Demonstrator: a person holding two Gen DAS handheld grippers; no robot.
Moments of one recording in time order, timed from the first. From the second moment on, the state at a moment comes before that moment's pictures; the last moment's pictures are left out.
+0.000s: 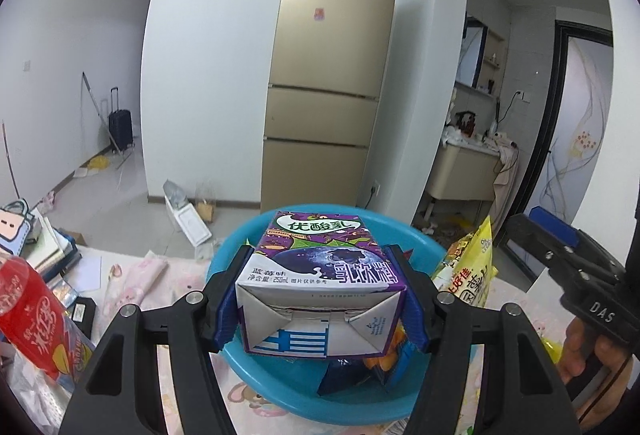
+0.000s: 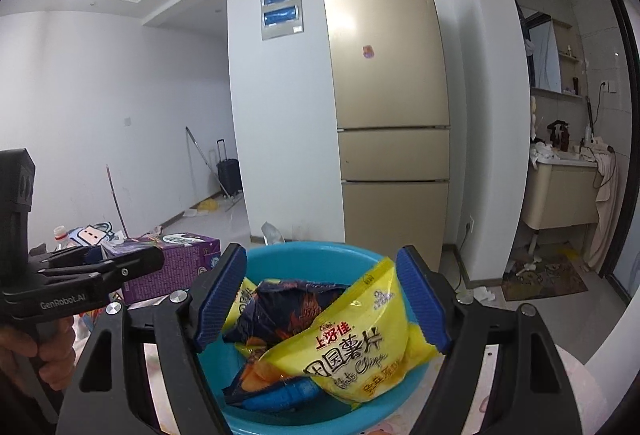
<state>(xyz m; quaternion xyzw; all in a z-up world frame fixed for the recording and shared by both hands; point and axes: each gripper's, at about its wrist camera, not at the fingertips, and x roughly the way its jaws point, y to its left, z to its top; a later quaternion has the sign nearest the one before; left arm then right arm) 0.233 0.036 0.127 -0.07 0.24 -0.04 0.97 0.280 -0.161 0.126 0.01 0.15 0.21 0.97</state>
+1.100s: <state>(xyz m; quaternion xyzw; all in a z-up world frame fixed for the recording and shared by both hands) 0.234 0.030 0.120 0.00 0.29 -0.04 0.96 0.275 -0.156 0.130 0.03 0.16 0.23 0.96</state>
